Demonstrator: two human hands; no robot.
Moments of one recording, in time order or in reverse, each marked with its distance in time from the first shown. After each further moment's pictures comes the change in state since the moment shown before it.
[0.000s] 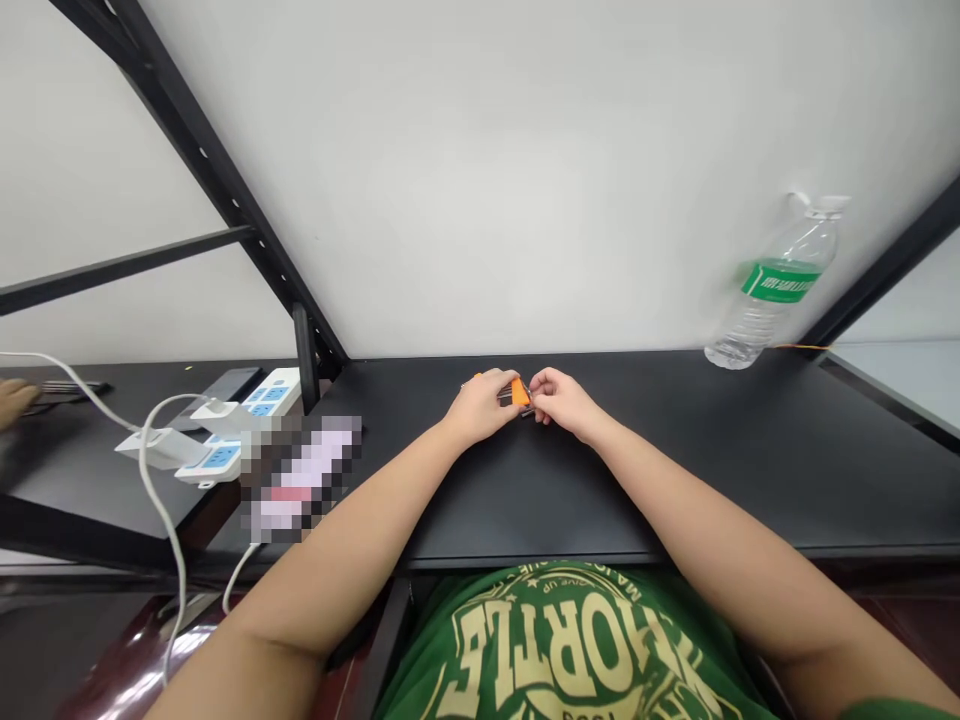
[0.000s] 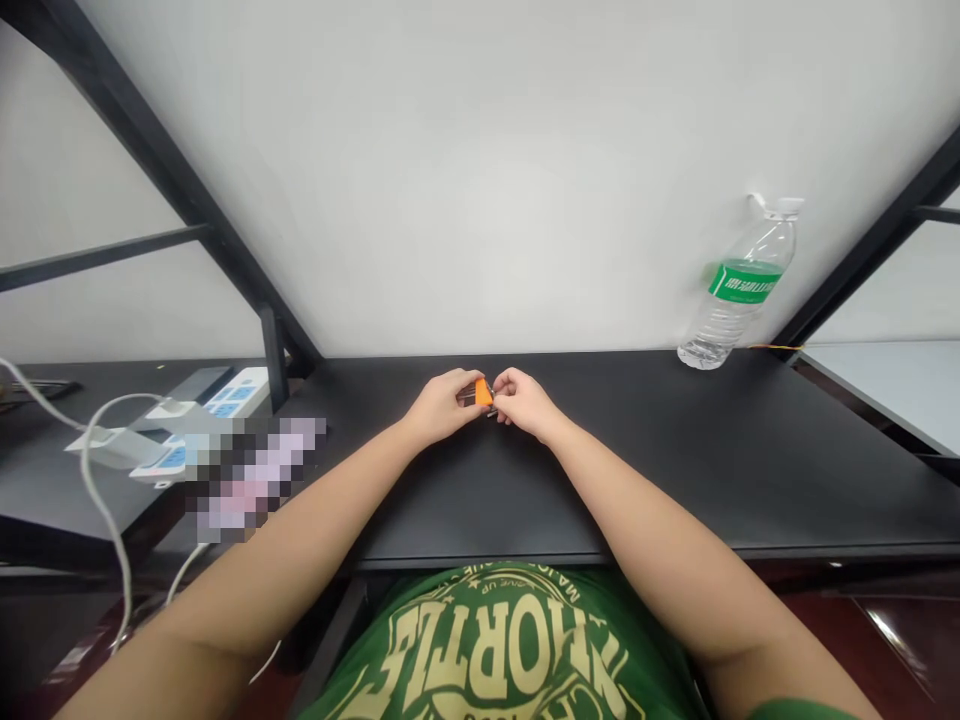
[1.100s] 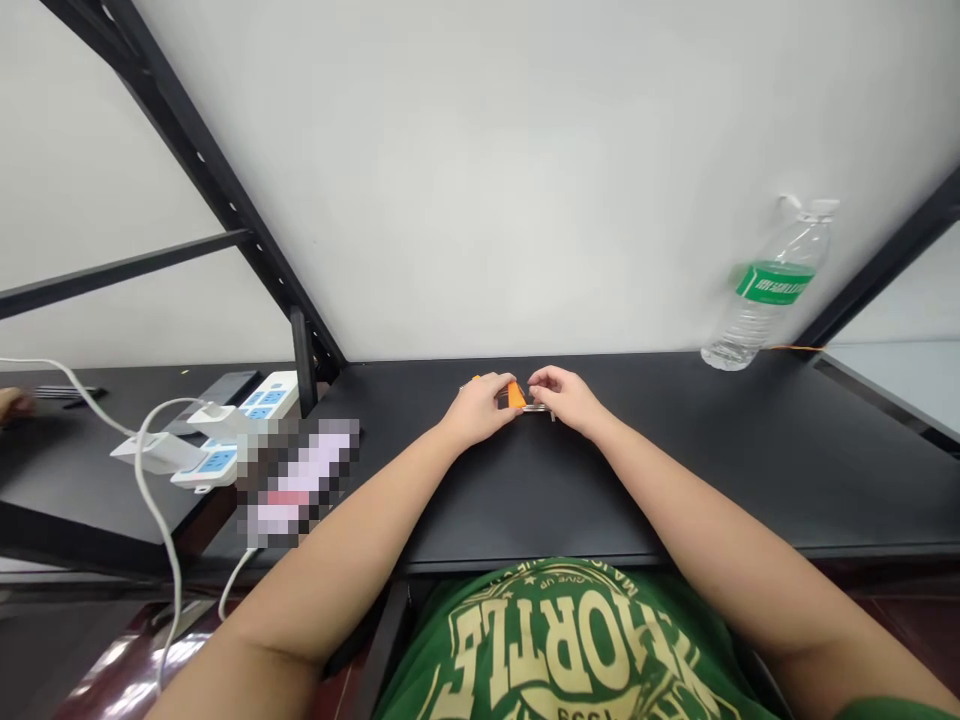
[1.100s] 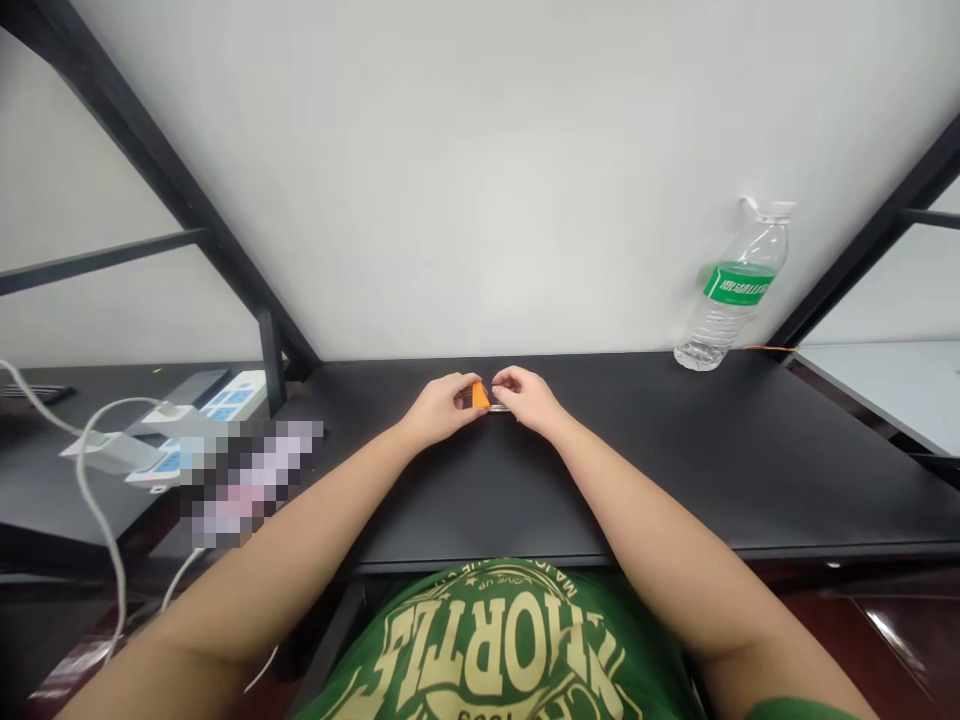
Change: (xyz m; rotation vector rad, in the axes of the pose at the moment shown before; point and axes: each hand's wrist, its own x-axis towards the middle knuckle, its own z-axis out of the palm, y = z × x) left_hand 0.000 -0.005 0.000 -0.008 -0.038 -0.030; right_hand 0.003 0.000 -0.015 -0.125 0.055 -0.125
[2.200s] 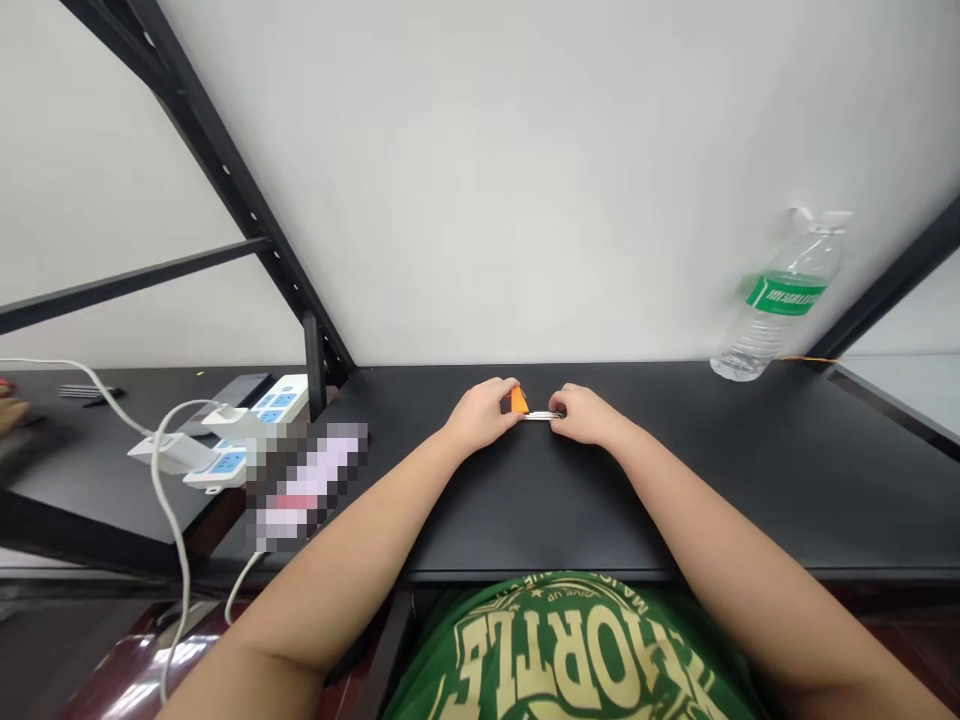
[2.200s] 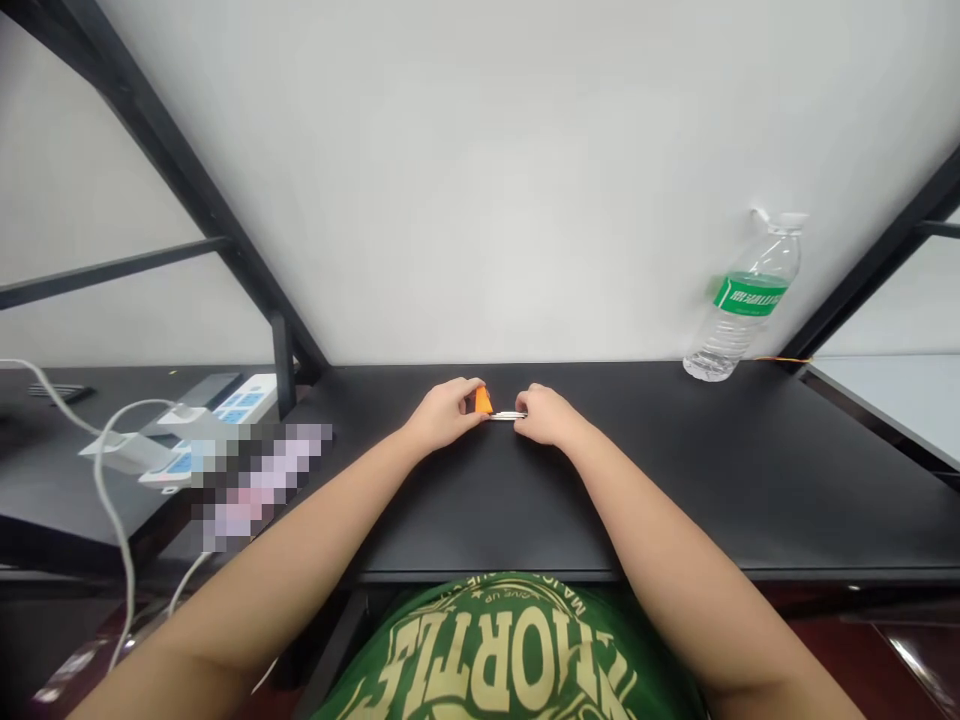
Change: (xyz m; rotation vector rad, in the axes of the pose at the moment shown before) left_hand 0.000 -0.006 -0.002 0.039 -0.005 -0.005; right_hand 0.000 0.006 -0.017 -0.795 -0.149 -0.017
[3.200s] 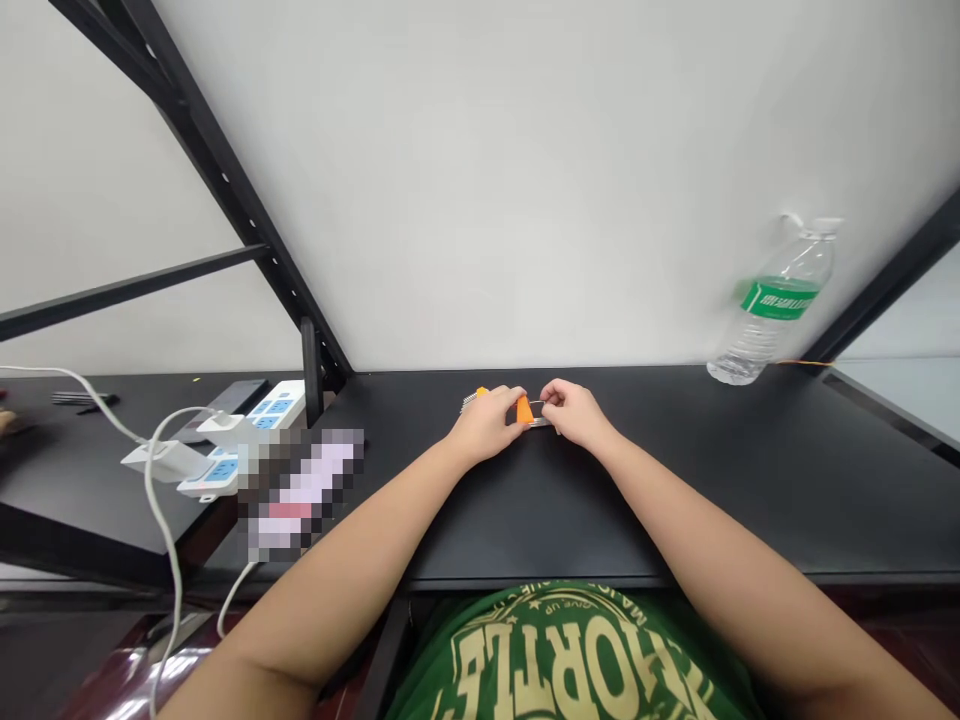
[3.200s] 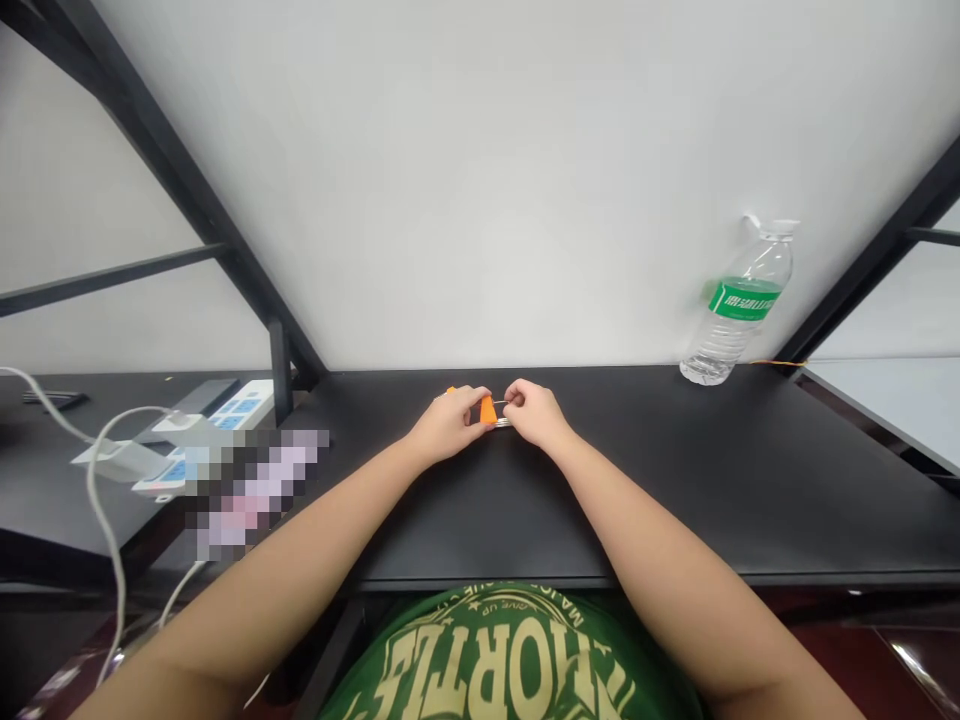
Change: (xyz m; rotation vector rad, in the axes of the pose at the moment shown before) left_hand -0.003 0.011 0.002 0.038 -0.019 0.045; right_hand 0.006 -0.016 0.011 0.553 0.262 0.124
